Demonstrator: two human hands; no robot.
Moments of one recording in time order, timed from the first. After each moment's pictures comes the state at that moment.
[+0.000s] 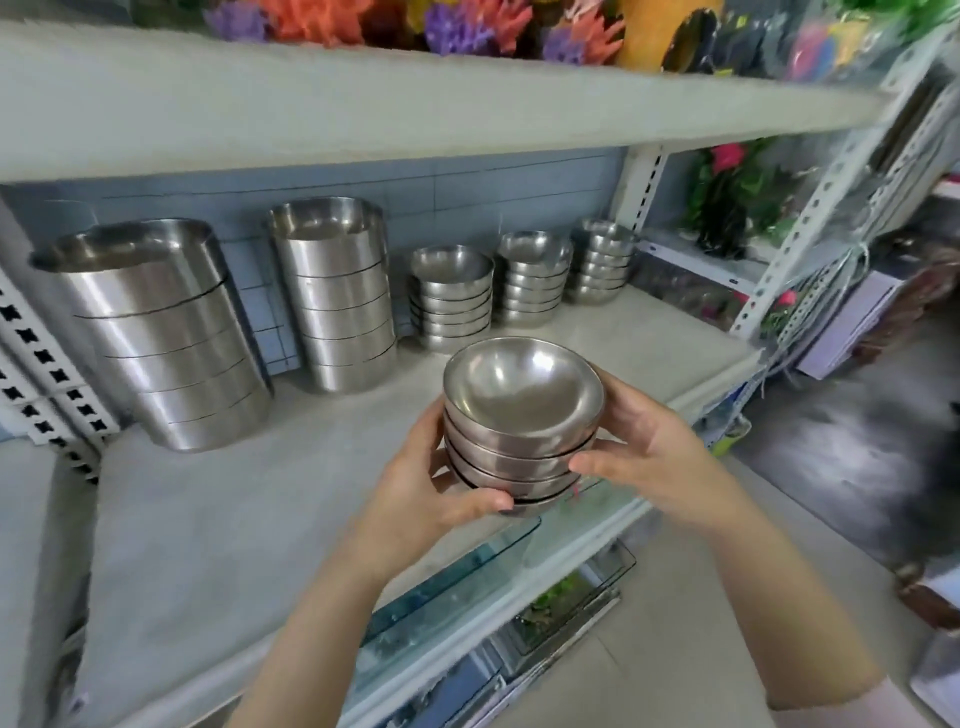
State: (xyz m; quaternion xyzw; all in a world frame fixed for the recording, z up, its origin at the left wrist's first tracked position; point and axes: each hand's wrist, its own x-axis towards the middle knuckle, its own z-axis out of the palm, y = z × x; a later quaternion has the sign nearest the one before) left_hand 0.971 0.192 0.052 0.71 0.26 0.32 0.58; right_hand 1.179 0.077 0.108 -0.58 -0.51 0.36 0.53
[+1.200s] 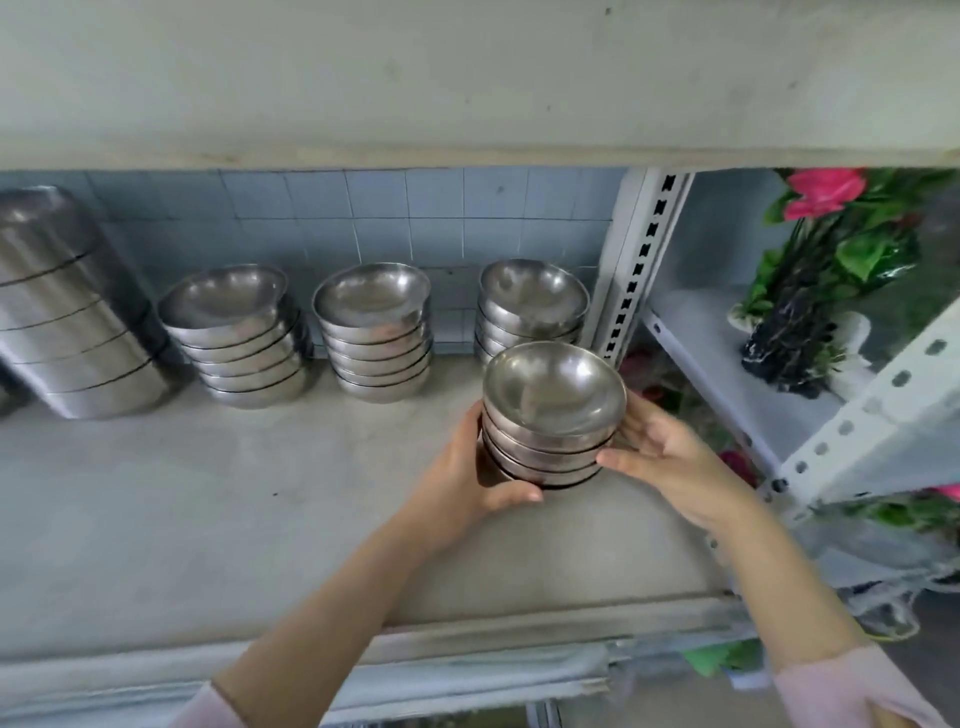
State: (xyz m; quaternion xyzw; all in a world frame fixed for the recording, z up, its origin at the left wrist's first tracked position) left_hand 1.410 0.296 -0.008 0.67 0.44 0.37 0.47; right_hand 1.650 0.282 0.046 -0.46 -0.57 0.53 0.42
